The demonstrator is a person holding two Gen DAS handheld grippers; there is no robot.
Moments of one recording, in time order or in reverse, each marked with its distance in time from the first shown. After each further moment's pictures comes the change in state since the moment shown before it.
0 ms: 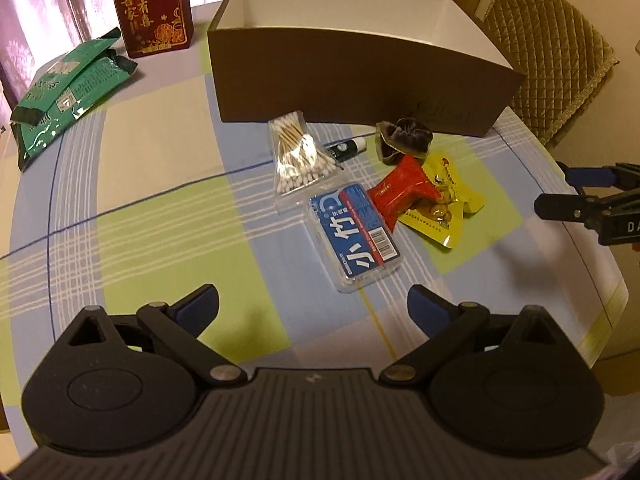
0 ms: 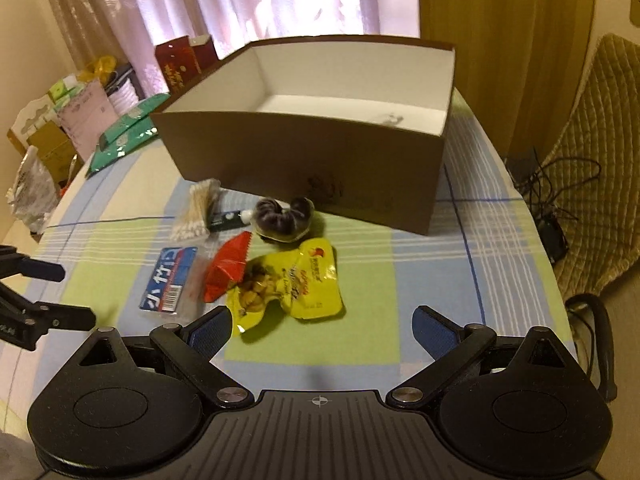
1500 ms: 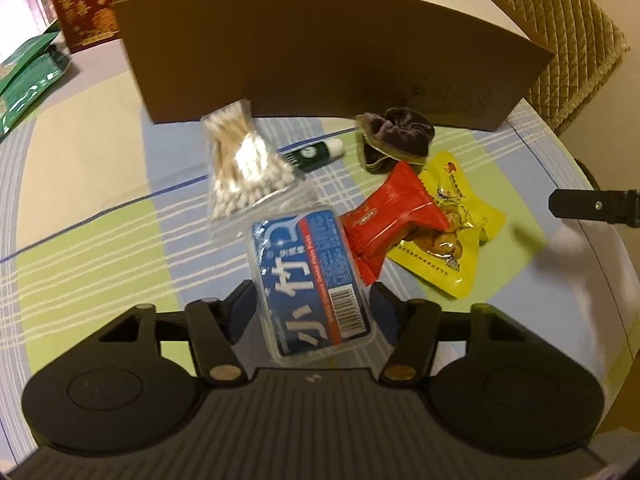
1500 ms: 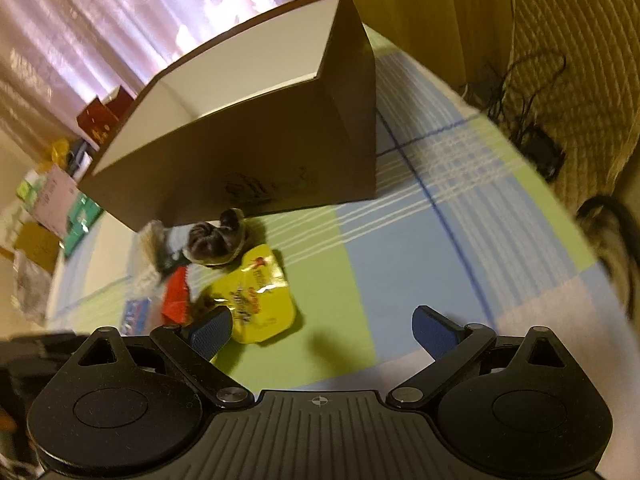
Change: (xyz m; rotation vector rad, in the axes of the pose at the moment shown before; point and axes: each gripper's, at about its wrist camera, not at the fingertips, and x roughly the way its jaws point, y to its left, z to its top) left arm 0.083 -0.020 0.024 0.014 0.032 -0.031; right arm 0.036 -0.068 -0.012 0.378 0.004 0.081
